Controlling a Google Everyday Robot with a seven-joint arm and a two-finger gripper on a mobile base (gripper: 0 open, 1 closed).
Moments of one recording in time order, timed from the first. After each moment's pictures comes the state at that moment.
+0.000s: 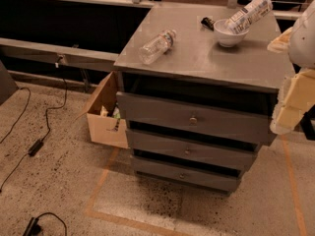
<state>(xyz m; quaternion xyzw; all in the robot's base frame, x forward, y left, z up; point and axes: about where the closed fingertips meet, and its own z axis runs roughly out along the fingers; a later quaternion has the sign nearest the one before) 0.438 -0.217 0.976 -0.60 0.78 -0.03 0.16</state>
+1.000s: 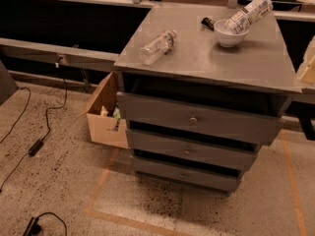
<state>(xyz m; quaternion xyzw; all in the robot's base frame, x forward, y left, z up) 0.516 -0.281 1.023 -0.61 0.73 -0.15 0.26</state>
